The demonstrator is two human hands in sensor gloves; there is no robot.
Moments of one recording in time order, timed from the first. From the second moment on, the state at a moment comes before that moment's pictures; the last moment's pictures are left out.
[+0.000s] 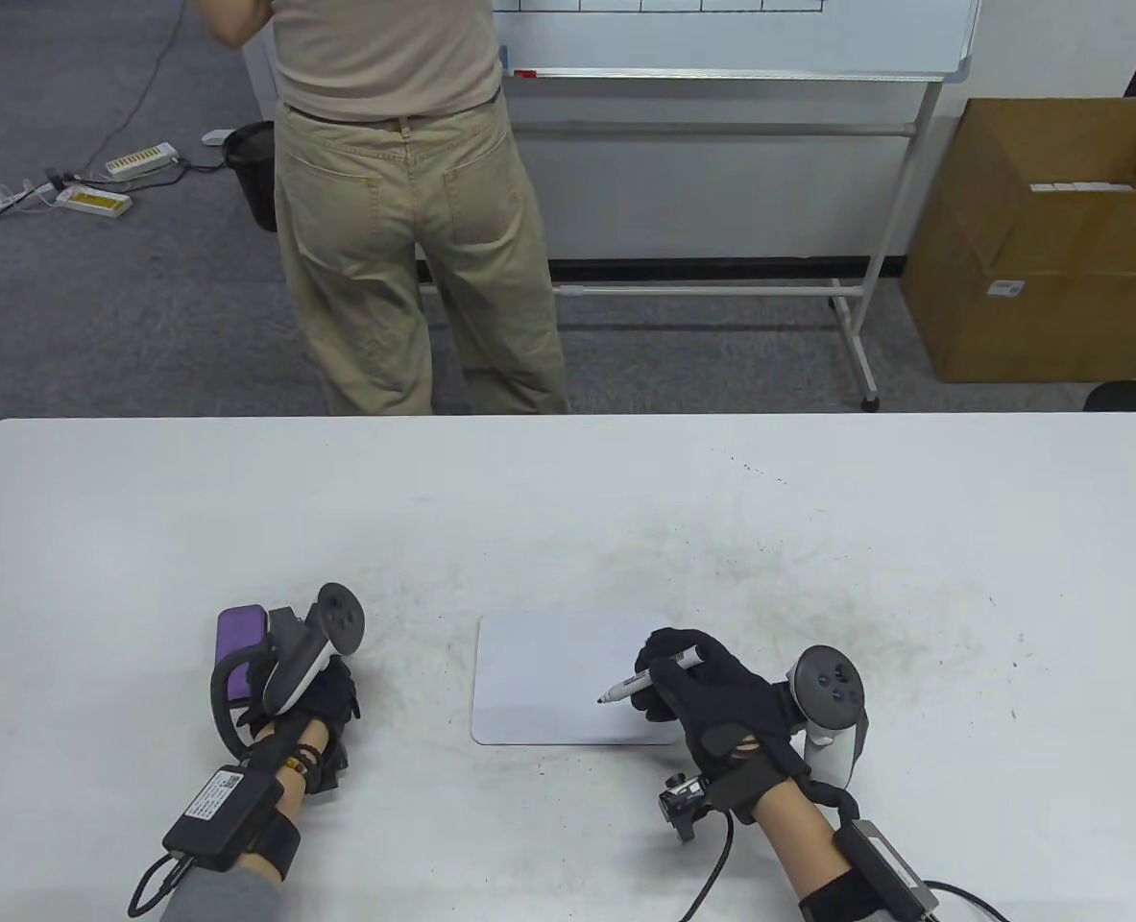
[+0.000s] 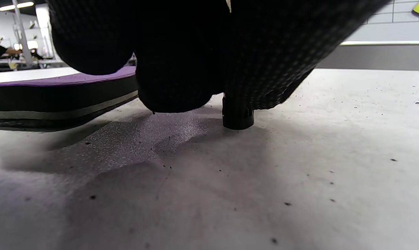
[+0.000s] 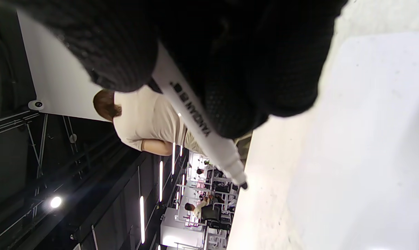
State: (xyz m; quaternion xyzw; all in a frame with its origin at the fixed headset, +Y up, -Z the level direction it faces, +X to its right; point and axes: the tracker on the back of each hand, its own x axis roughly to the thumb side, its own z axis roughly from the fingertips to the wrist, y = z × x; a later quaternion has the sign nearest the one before) left_hand -0.281 -0.750 -0.417 -0.04 0.16 -0.01 0.99; right_hand 0.150 -0.740 -0.351 0.05 0.02 0.73 0.69
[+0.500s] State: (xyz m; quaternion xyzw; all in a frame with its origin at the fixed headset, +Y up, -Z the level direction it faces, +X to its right) left_hand -0.276 -0.738 -0.415 -0.07 0.14 -0.02 0.99; right_hand 0.154 -0.736 -0.352 0.04 0.00 0.72 0.69
